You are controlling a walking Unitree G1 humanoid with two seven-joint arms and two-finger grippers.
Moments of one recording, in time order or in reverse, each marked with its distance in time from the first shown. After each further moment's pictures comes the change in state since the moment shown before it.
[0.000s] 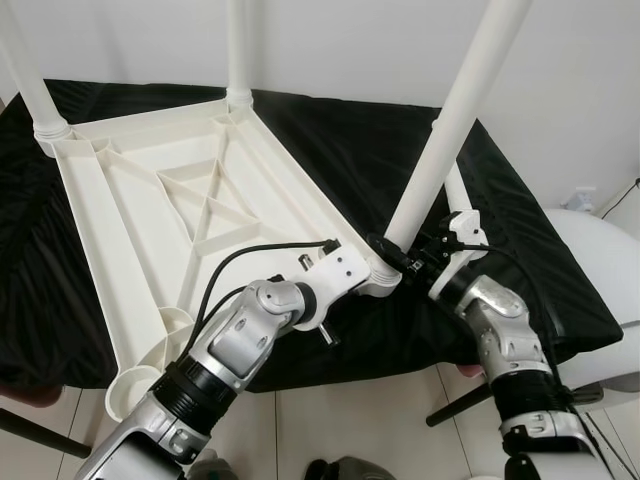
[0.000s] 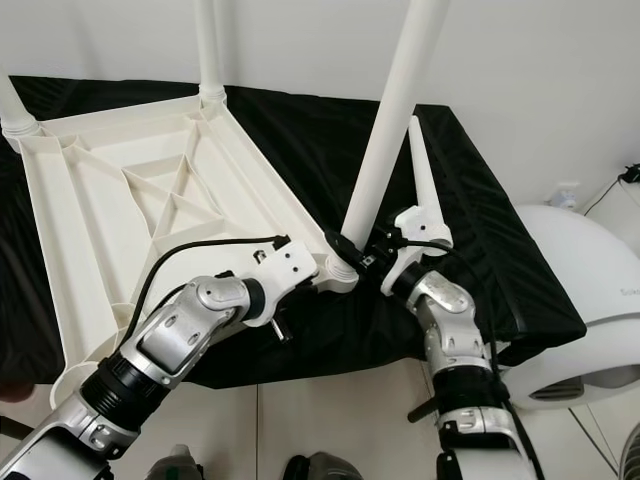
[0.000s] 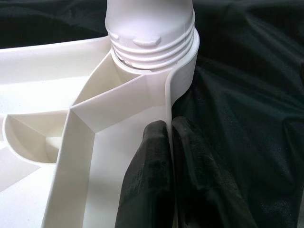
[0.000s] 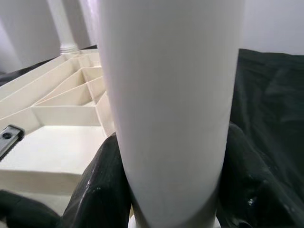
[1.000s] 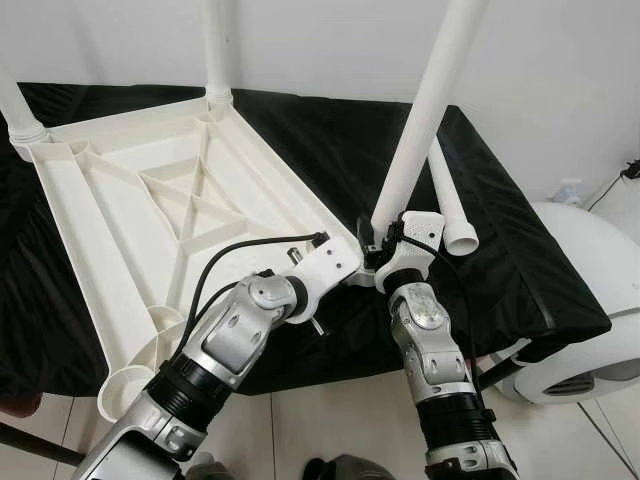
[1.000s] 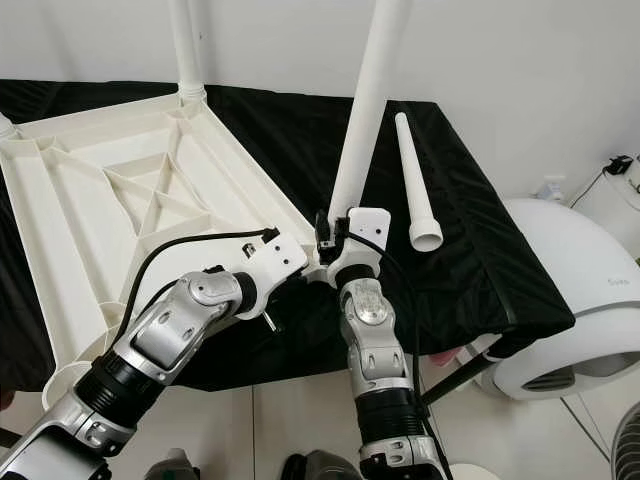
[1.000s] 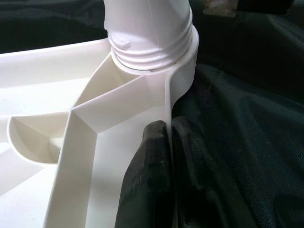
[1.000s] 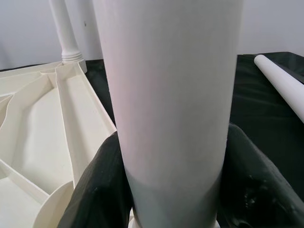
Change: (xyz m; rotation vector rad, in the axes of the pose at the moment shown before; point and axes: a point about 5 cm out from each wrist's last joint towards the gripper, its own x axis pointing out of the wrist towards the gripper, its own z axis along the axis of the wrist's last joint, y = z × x) left arm -0.004 0.009 -0.003 0.002 0.014 0.059; right arm 0.031 0.046 0.004 0.009 -0.007 -0.569
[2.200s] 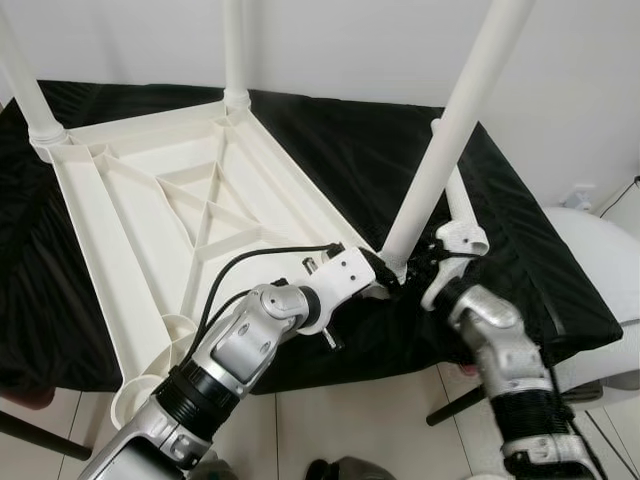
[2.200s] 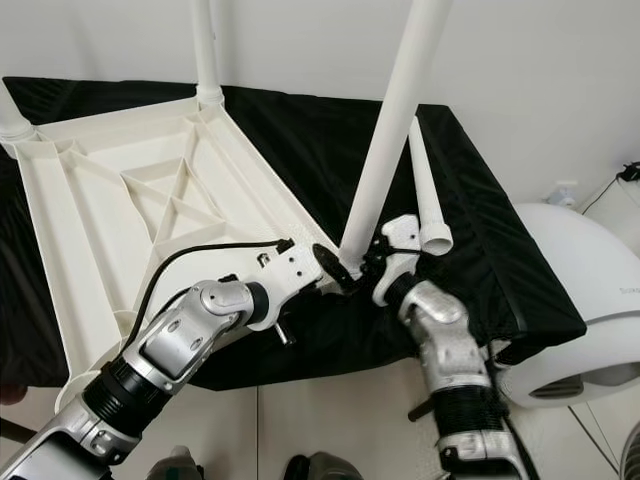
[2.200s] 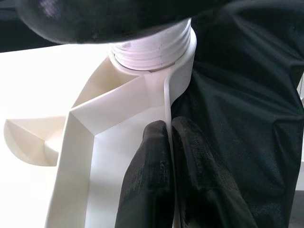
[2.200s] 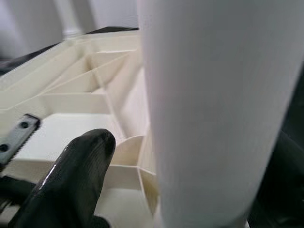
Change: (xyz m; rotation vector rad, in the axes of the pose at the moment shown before) left arm 0.005 -0.015 0.004 -0.001 -0.025 -0.060; right arm -0.007 -0.060 0.003 -0.056 0.099 0.690
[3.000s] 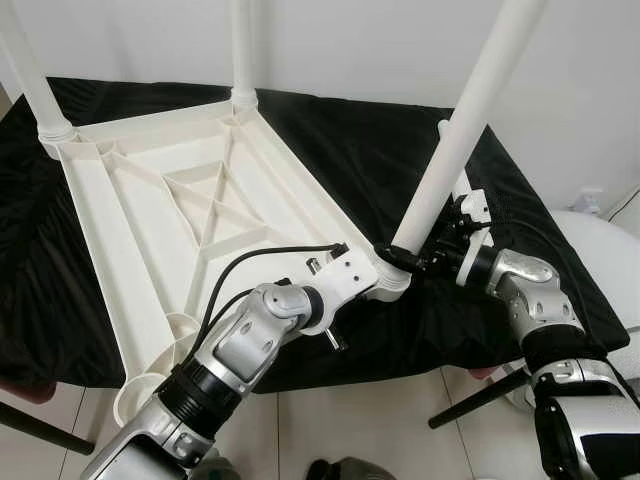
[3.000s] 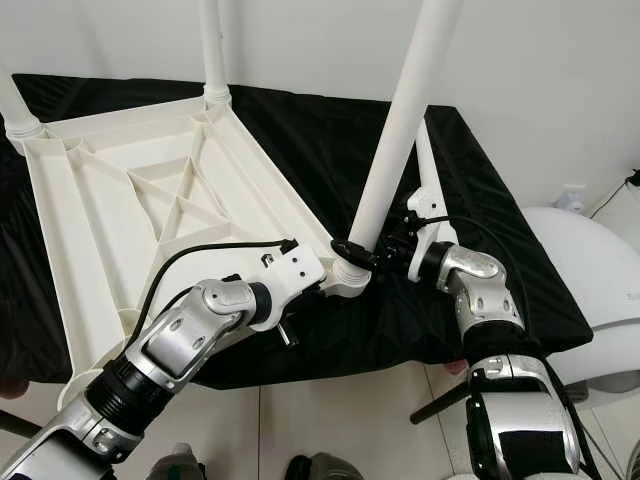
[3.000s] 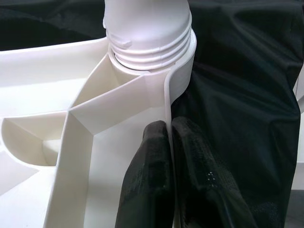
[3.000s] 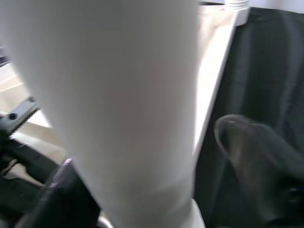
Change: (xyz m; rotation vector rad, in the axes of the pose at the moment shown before) left arm 0.001 0.000 0.003 0.001 -0.006 -0.006; right arm 0.000 -0.045 0.005 -0.035 0.100 0.202
